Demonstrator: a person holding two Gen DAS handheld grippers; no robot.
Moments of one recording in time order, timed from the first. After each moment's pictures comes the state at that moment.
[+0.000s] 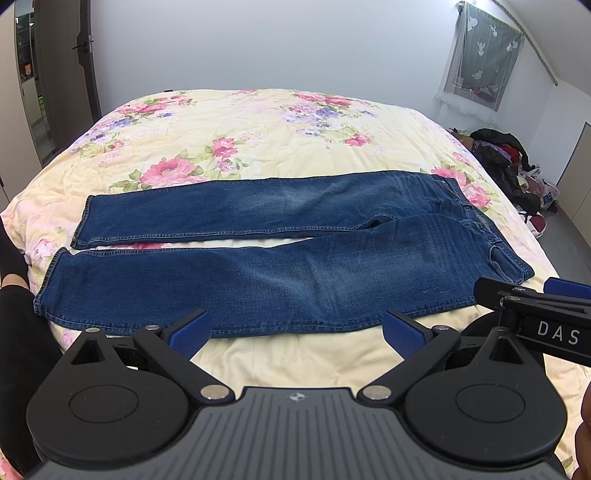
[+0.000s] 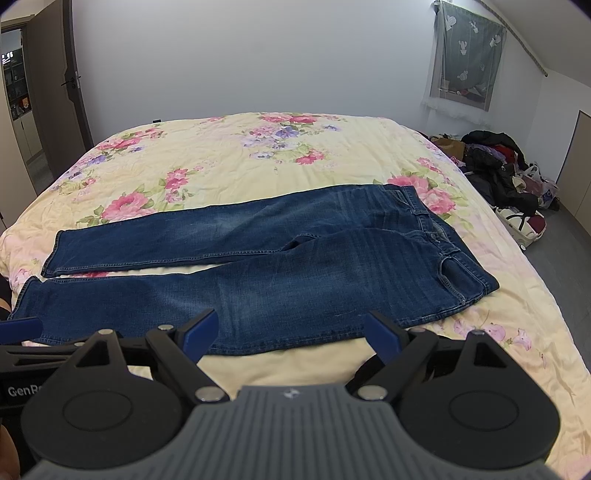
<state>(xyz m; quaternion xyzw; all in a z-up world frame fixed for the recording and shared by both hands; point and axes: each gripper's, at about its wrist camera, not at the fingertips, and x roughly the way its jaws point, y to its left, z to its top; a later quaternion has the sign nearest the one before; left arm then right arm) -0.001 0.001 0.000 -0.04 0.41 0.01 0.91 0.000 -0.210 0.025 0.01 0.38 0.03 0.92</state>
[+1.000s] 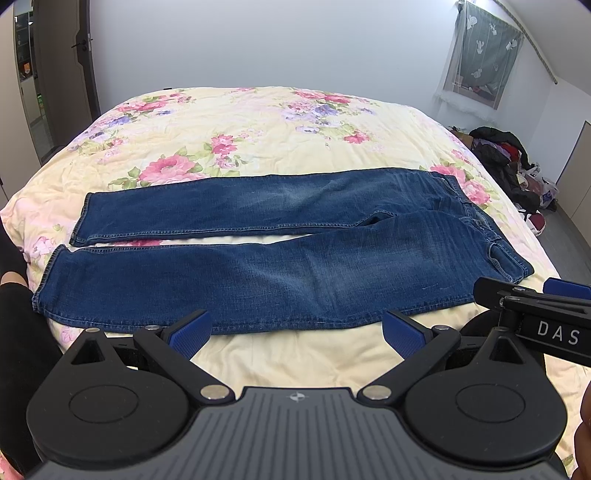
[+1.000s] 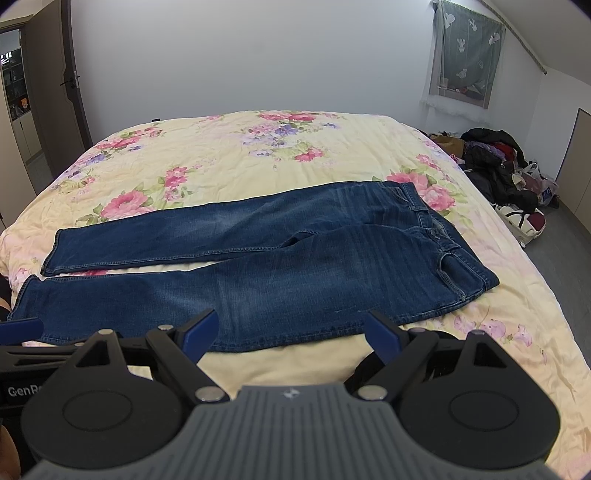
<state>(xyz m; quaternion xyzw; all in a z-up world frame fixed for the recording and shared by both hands) -0.001 -0.006 0.005 -0.04 0.41 0.01 0.91 0.000 -0.211 0.025 0.01 0.38 0.03 0.92</state>
